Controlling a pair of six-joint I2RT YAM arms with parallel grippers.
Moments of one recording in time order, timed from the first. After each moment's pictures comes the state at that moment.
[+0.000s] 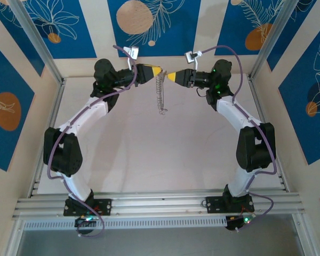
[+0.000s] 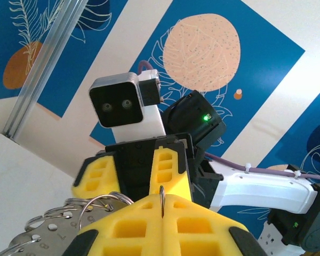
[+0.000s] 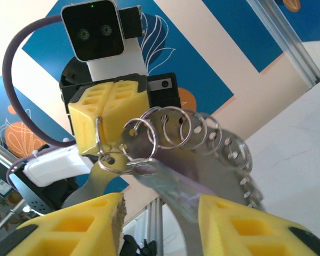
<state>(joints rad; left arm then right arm) -0.38 1.75 1.50 0.59 1.03 -0.87 0.22 1.74 1.39 0.64 -1.24 1.01</state>
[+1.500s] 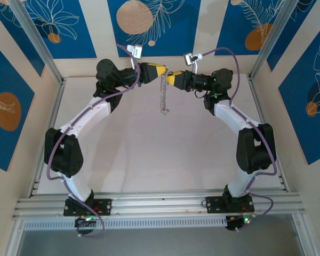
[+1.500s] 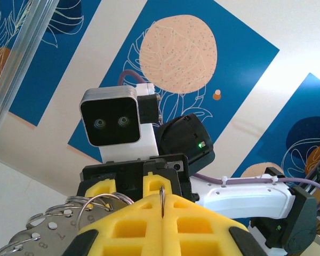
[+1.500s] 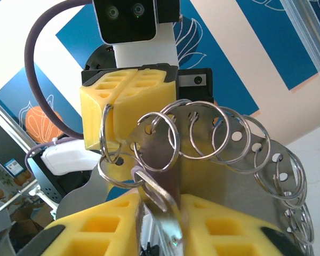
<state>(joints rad) -0.42 1.75 1.53 0.64 1.03 -0.92 0.26 1.72 1.31 0.97 -1.24 1.16</state>
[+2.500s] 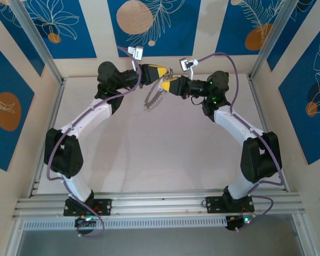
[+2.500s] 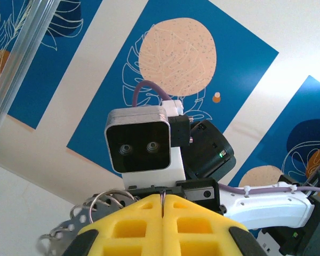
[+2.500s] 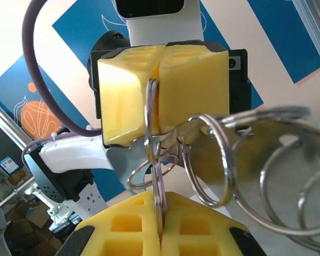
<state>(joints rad) -0.44 1.74 1.49 0.68 0.99 -0.92 0.33 1.61 1.23 0.77 -1.18 0.99</state>
